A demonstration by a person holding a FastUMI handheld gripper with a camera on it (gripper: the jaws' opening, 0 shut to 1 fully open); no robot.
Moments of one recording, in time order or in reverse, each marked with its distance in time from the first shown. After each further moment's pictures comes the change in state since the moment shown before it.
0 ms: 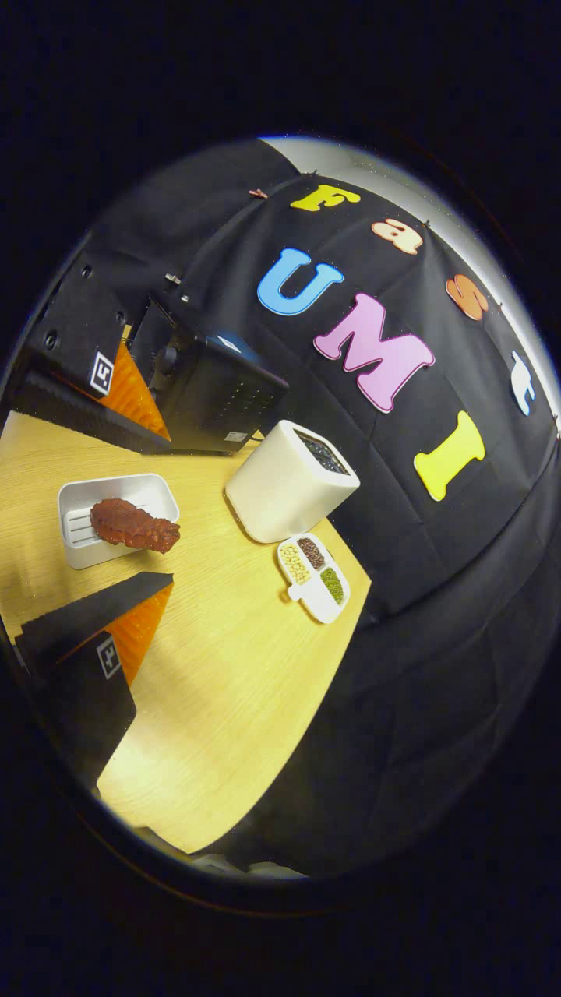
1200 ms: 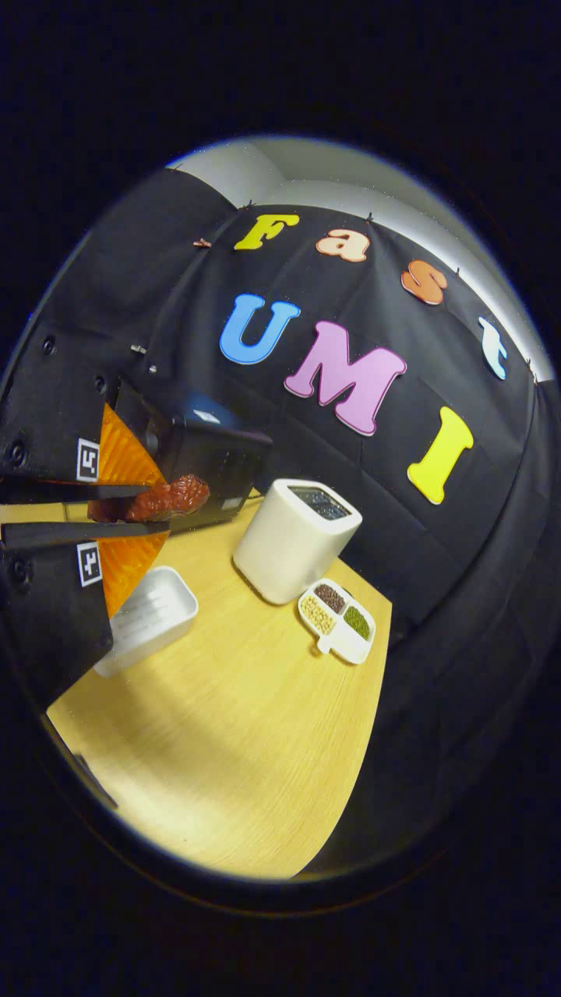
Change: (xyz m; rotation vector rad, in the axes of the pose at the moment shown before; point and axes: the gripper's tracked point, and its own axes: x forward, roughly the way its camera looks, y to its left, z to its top) arm -0.028 0.112 0.001 0.191 -0.054 0.180
